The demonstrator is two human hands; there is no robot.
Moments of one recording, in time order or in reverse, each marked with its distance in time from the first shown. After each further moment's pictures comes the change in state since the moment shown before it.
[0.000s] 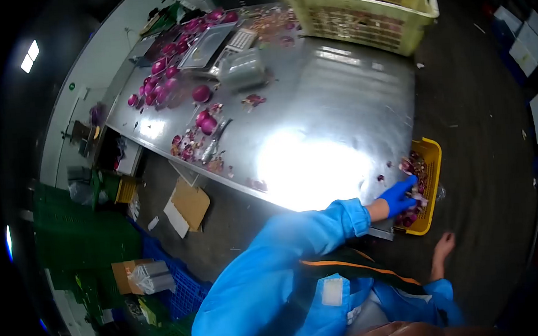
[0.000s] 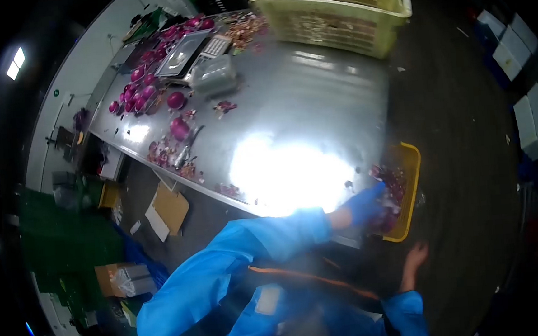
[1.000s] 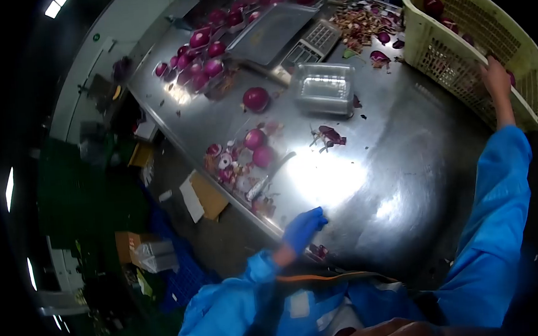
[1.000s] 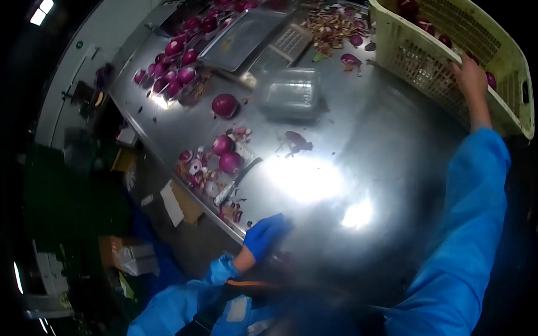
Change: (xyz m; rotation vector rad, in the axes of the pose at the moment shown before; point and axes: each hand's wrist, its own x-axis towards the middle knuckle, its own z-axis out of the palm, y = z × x) left_hand -0.220 0.002 -0.364 0.036 0.753 -0.318; right_hand 0.255 -0.737 0.388 -0.631 0.098 -1.073
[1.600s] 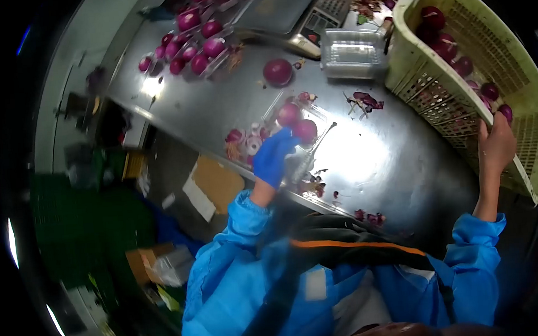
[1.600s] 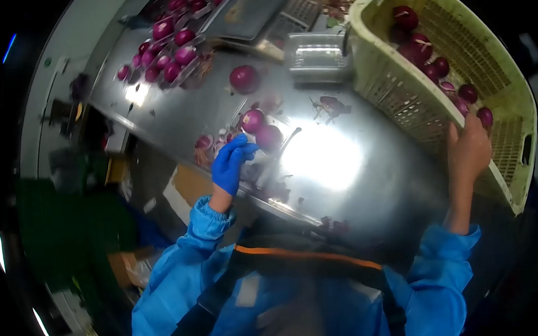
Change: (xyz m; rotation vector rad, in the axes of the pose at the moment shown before) left_hand 0.086 -0.021 -0.215 -0.256 0.096 0.081; right_hand -0.266 -0.200 -0.194 -0.148 0.100 0.052
